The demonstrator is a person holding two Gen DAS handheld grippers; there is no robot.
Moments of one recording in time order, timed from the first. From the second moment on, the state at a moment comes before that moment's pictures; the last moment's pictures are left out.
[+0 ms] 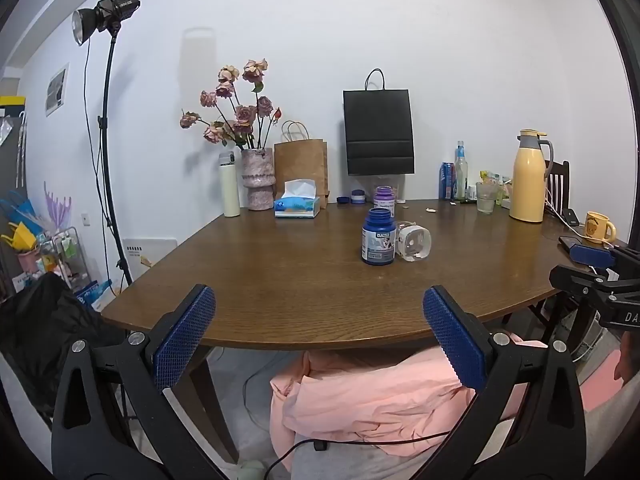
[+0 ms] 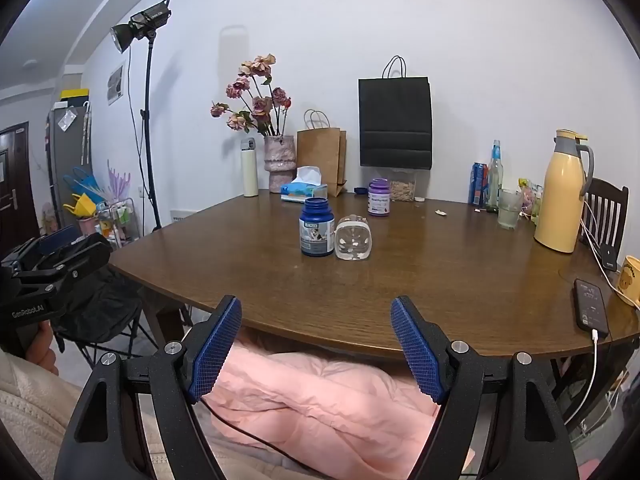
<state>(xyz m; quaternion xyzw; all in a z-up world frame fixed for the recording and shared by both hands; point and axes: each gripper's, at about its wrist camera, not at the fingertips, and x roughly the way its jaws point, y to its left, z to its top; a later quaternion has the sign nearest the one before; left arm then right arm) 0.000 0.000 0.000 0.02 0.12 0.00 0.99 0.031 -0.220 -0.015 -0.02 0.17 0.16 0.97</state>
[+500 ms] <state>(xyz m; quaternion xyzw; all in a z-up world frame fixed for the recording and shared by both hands) 0.000 0.000 0.000 0.02 0.12 0.00 0.99 0.032 -0.220 -0.017 -0.03 0.17 0.16 0.97</state>
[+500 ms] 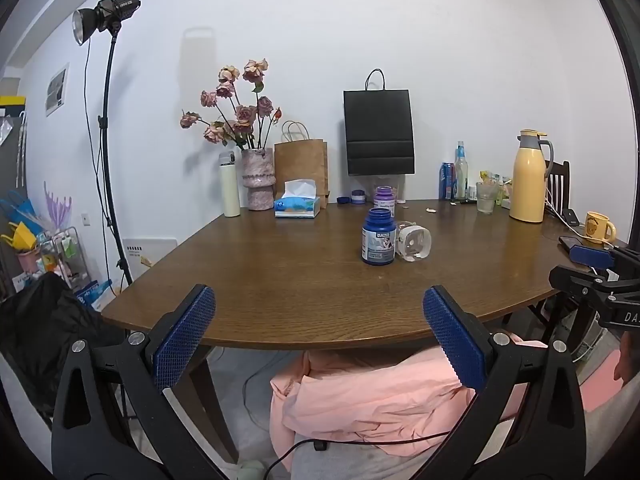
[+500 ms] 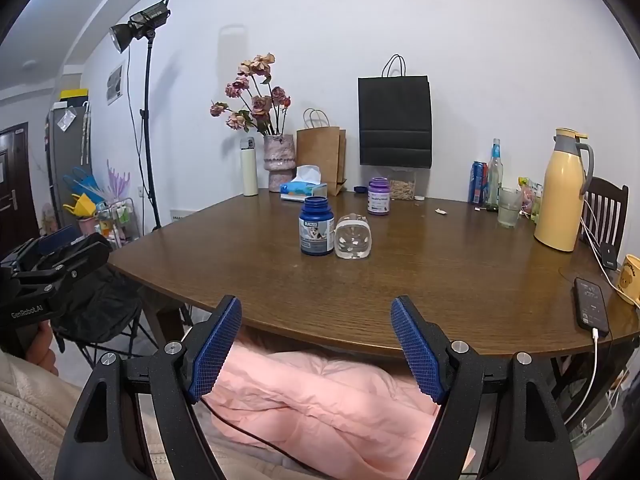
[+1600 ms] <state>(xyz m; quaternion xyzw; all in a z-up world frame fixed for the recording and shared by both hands) -0.002 0.001 0.000 0.02 0.12 0.00 0.99 0.032 -0.221 -0.017 -0.03 0.17 0.16 0.97</state>
